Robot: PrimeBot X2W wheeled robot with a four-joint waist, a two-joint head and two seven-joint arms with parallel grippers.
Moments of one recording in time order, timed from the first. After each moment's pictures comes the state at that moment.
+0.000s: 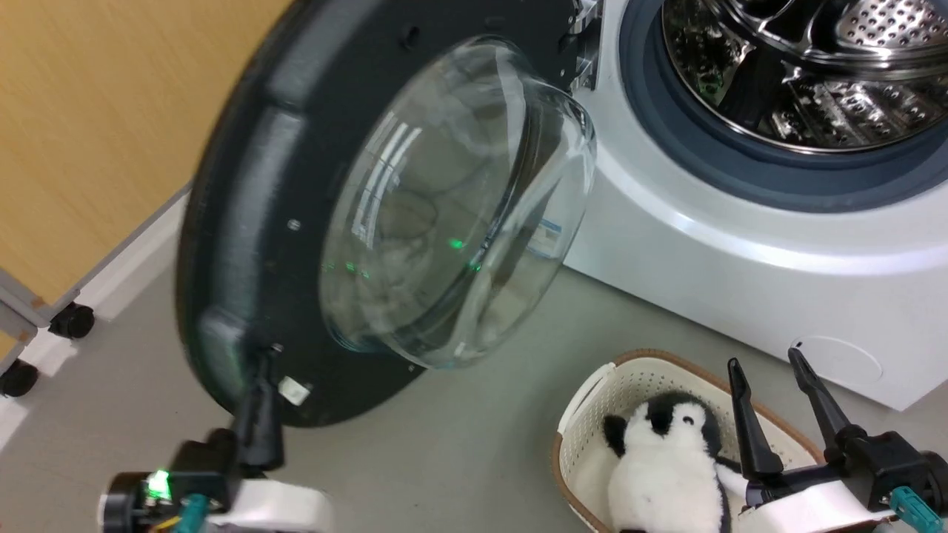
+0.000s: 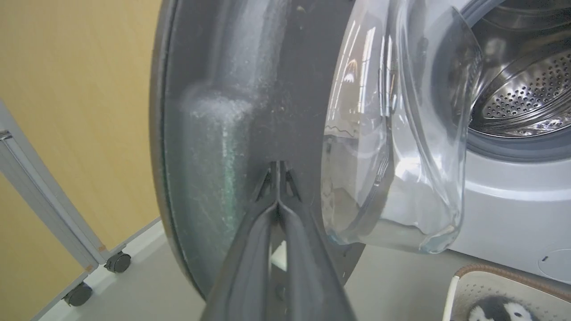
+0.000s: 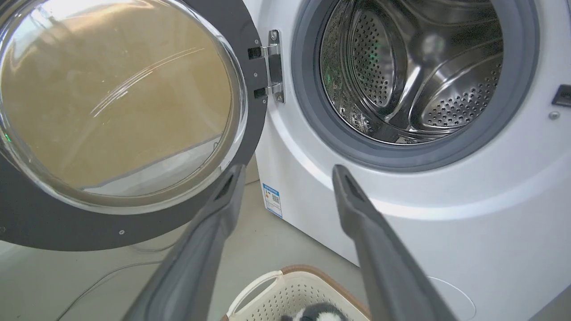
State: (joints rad) left arm 0.01 0.17 -0.15 0.01 -0.13 0.17 -0.26; right arm 0.01 -0.05 -0.03 0.06 0.03 0.13 -0.26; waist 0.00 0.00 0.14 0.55
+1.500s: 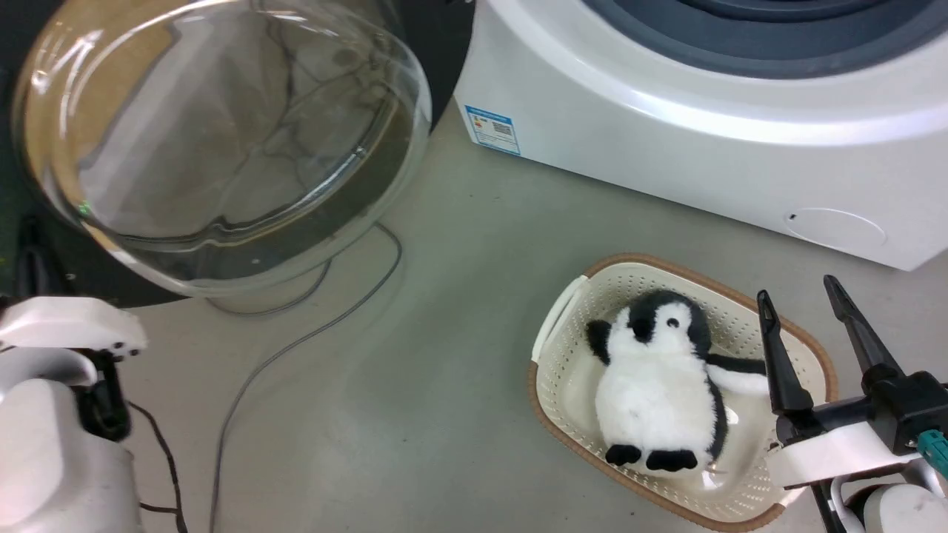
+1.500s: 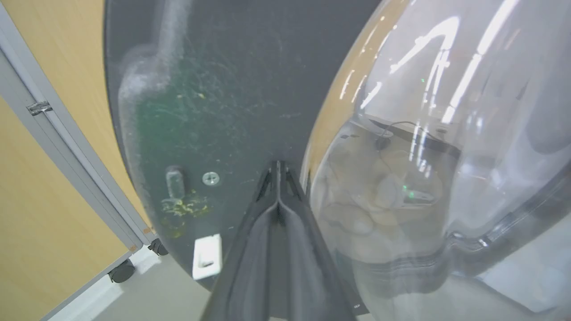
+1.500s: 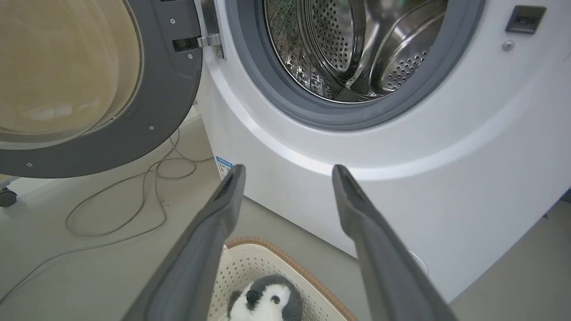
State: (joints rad) left arm -0.54 0.19 0.39 0.58 -0.15 -0.01 -0.26; right arm -0.12 -0.11 -0.05 0.05 -0.05 0.13 -0.26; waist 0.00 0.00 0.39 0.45
